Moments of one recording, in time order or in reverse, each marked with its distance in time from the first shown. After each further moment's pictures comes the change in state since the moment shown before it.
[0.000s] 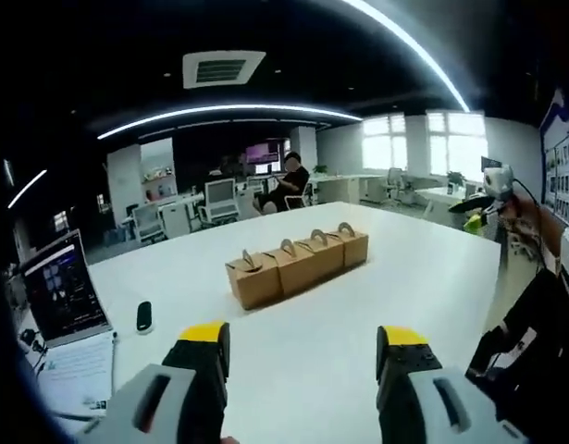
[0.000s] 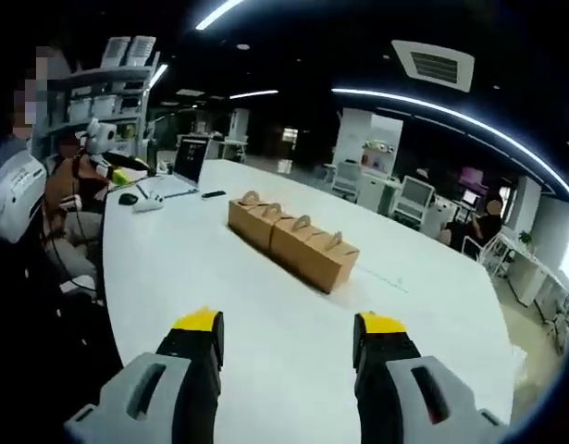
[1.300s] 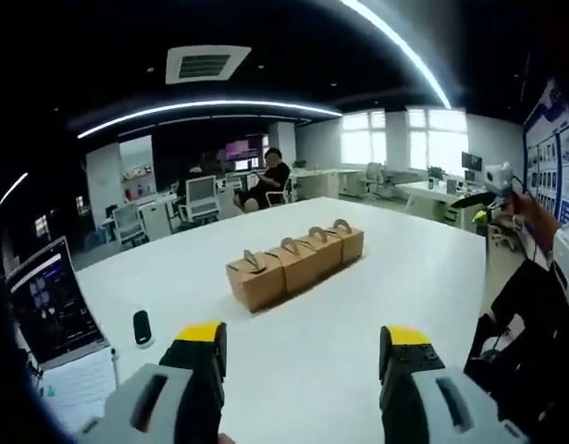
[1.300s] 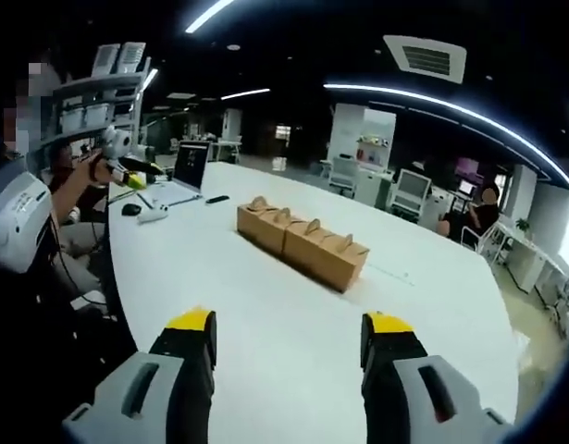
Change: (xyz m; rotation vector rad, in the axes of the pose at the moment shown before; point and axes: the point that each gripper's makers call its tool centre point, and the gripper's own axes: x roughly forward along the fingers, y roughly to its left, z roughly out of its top) left arm 0.010 0.052 0.003 0.035 0.036 -0.127; right arm -0.017 0.049 0.017 0.042 0.016 -0.030
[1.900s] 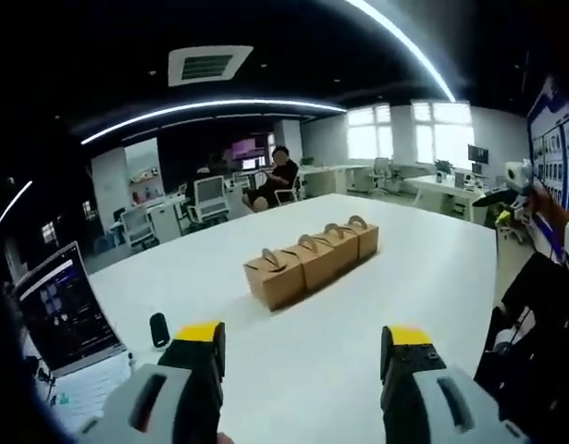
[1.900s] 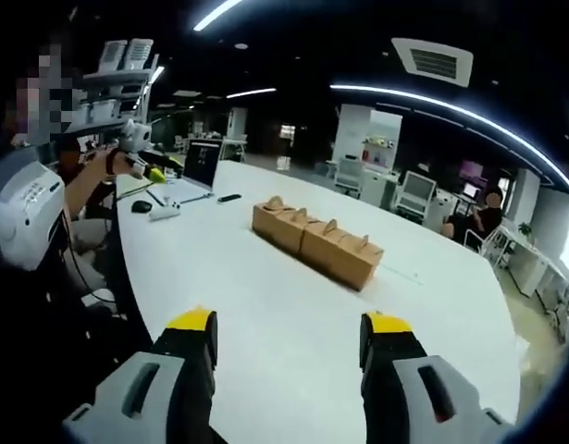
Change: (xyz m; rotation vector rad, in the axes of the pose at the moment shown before) left arm -0.007 0.020 0.002 0.031 0.008 0.060; right arm -0.007 0.033 0.001 -0.021 0.003 0.017
